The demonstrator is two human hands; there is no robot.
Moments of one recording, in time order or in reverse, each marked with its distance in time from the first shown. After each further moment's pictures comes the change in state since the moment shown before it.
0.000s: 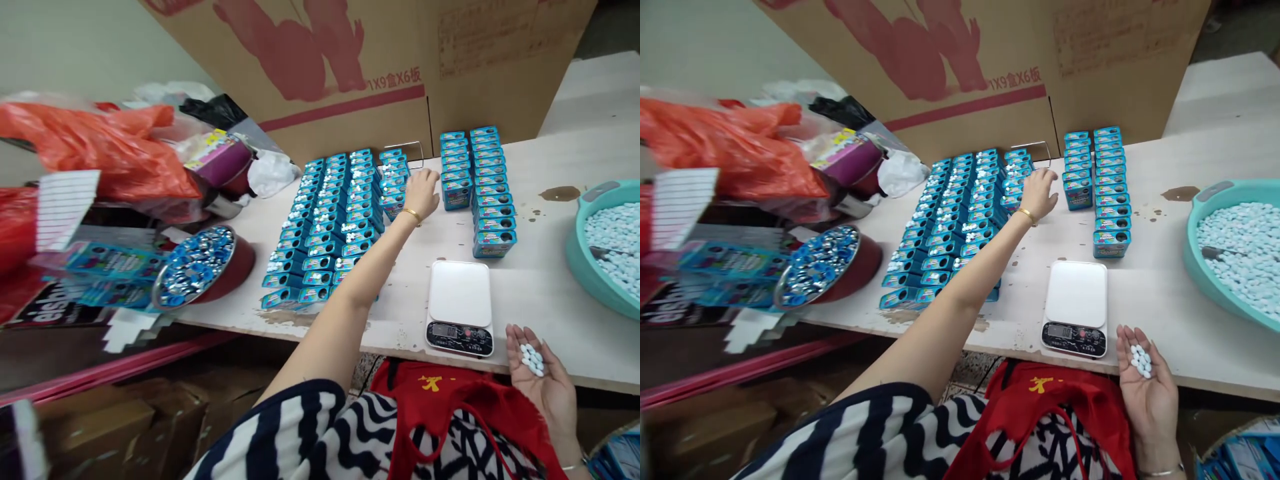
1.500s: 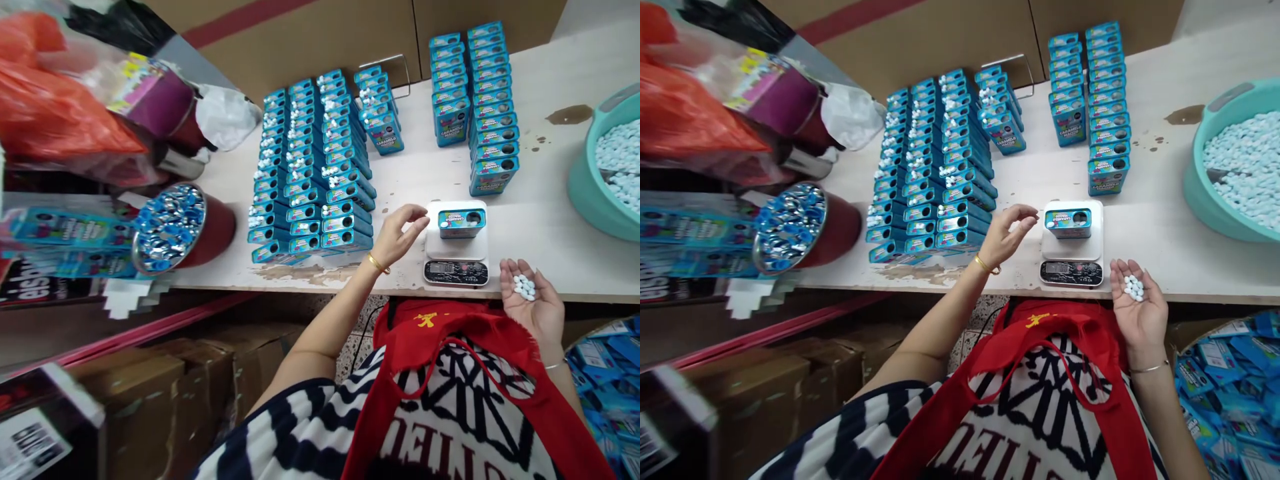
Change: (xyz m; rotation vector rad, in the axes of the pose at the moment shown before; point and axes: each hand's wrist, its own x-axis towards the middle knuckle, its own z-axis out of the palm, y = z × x) left_hand -0.220 0.036 -0.031 -0.811 -0.007 0.044; right_hand -0.019 0.003 0.012 0.022 -0.015 -0.030
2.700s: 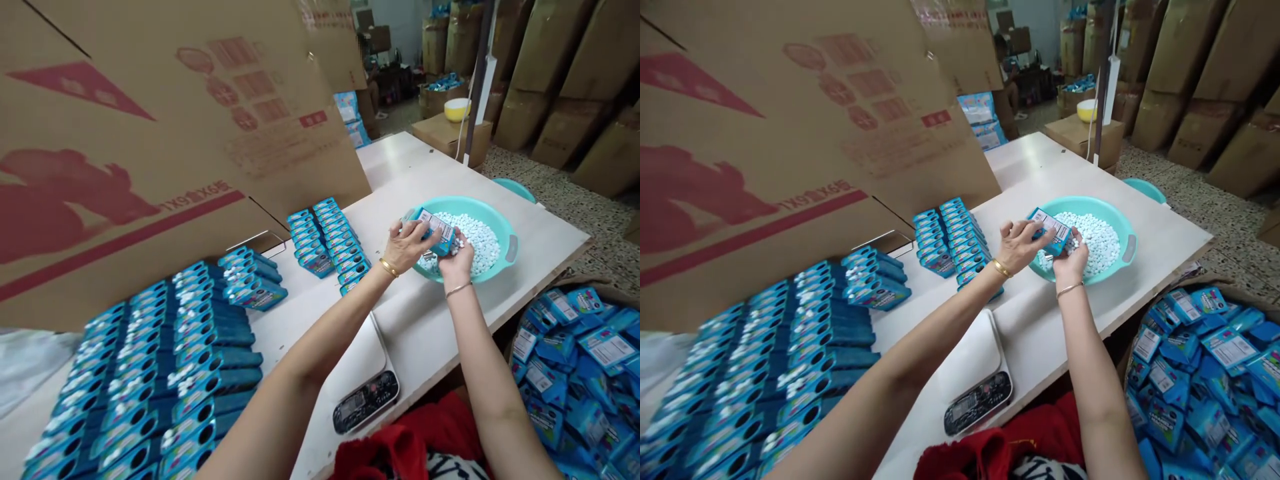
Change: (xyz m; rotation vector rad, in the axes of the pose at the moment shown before) left_hand 0.236 0.120 0.217 0.598 -0.037 0.954; right_hand 0.132 -0.191 0.094 0.557 -0.176 -0.438
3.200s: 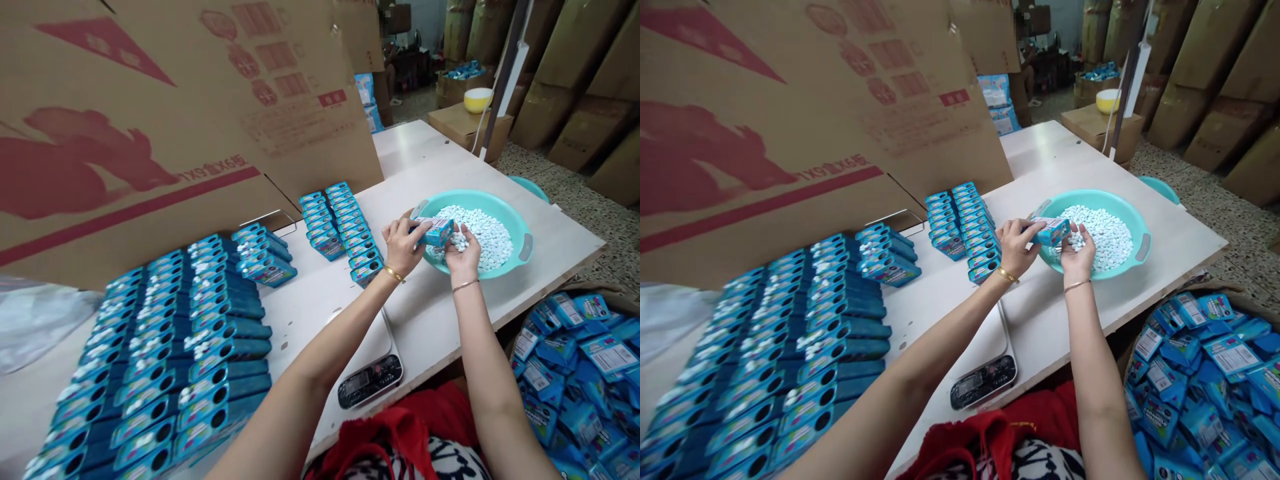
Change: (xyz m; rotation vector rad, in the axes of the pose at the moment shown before) left_hand -0.032 0.009 -0.011 -0.157 0.012 -0.437; right_hand 0.003 0.010 -0.006 -0.034 -0.021 0.041
